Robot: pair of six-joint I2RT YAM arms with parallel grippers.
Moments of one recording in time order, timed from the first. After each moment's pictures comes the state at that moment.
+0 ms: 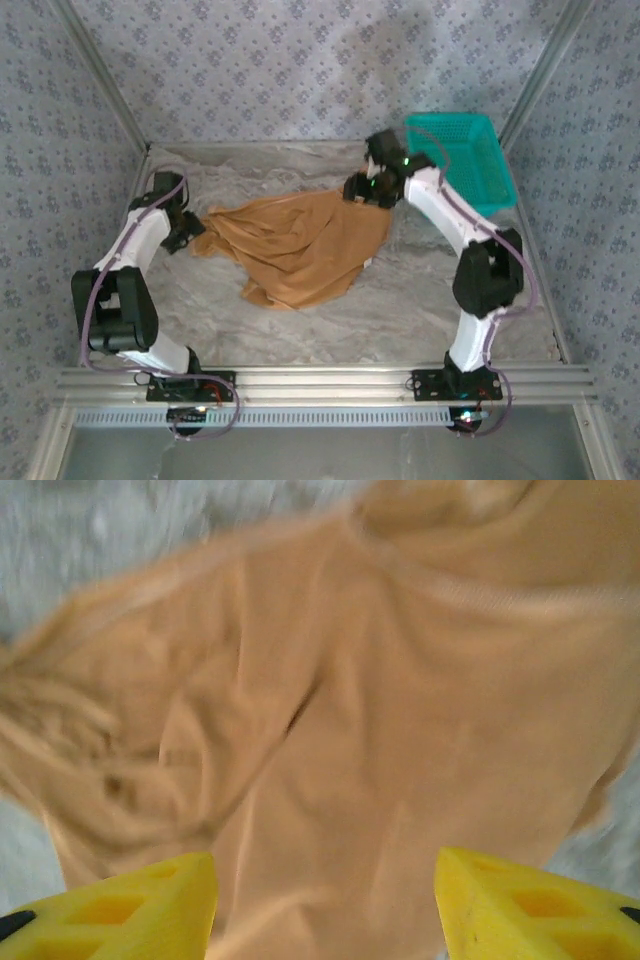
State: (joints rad) left arm 0.06 1.53 1.10 -0.79 -0.11 -0.64; right arm 0.46 1.78 1.57 -0.83 -0.16 0.51
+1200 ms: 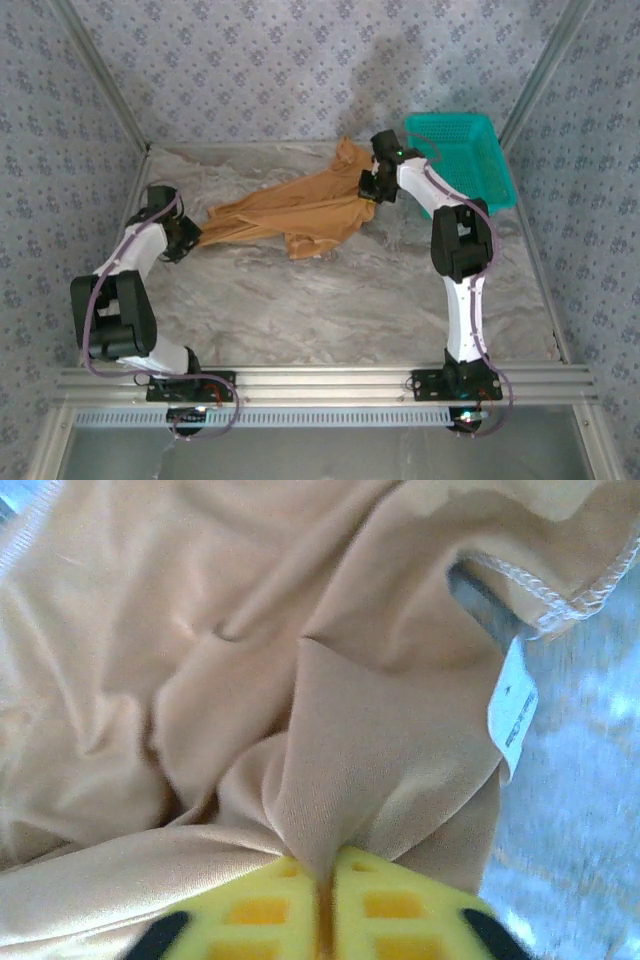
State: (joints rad) left arm 0.09 1.50 0.97 -0.61 0.03 -0.71; right arm 0.31 2.20 1.91 -0.84 -0.18 0.47
